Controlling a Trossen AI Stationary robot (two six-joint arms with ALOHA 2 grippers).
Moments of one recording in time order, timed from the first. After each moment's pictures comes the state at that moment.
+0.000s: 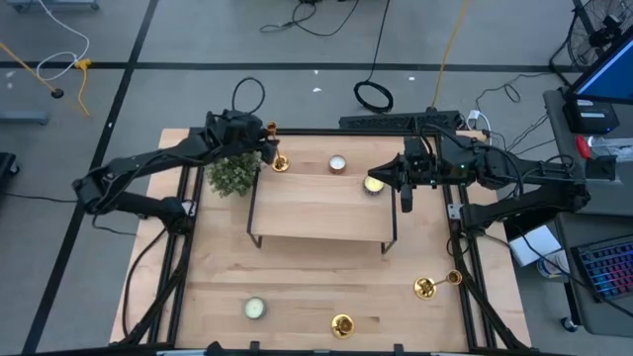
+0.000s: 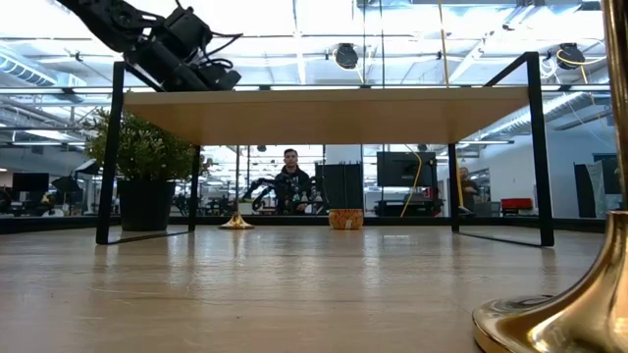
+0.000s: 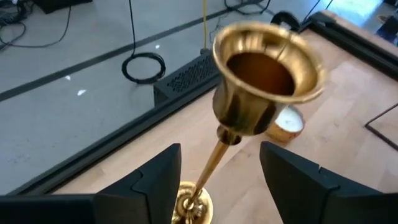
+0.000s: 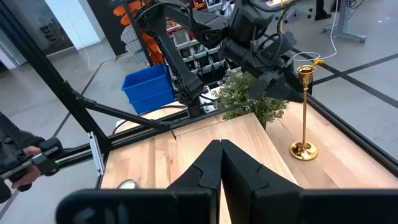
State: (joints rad) left arm 0.65 1.24 0.80 -0.11 0.00 -0.21; right arm -0.01 1.02 1.22 -0.43 0.08 0.33
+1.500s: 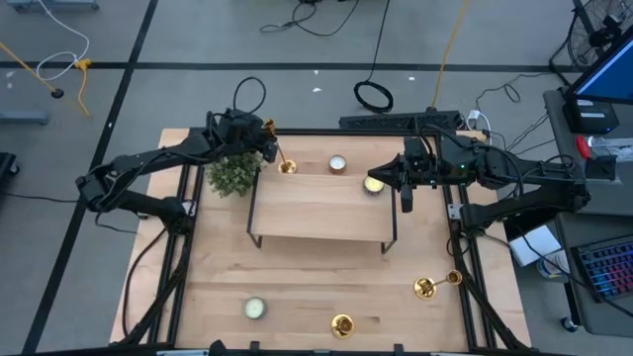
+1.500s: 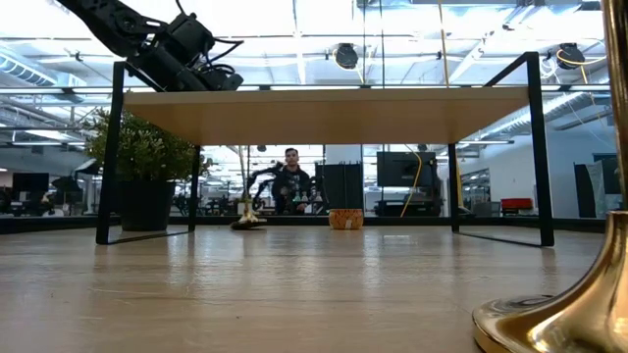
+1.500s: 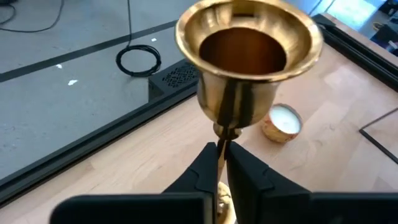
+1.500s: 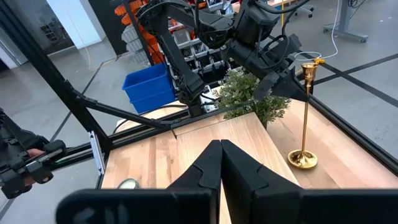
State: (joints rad) left arm 0.67 1.27 0.80 -0.09 0.03 -0.26; right arm -0.01 1.02 1.22 -0.43 0.08 0.33
